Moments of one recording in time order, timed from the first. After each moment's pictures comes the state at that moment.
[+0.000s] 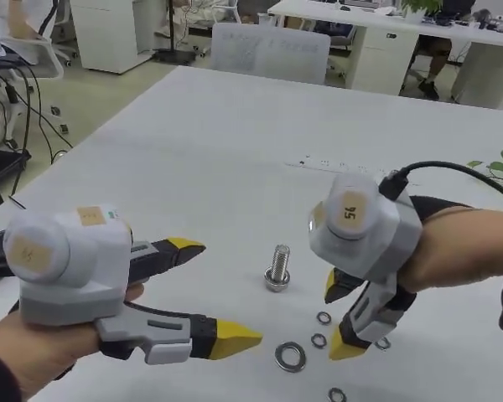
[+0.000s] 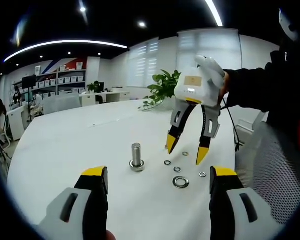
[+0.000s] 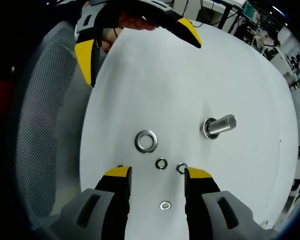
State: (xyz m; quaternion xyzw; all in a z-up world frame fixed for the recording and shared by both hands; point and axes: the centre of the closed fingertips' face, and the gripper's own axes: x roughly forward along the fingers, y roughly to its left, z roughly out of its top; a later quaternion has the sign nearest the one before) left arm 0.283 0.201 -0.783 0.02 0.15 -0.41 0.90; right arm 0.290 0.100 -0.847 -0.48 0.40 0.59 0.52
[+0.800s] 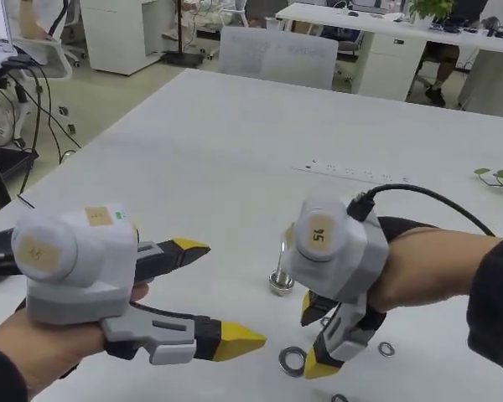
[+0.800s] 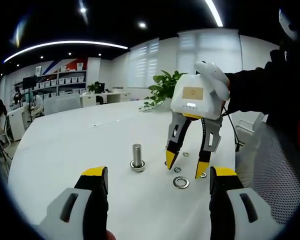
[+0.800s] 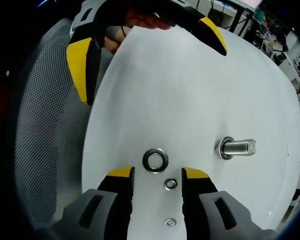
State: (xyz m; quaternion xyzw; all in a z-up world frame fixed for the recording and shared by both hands) left arm 0.282 0.204 -0.782 0.02 0.15 -0.41 0.90; right arm 0.271 0.126 -0.866 -0.48 0.40 0.61 0.49
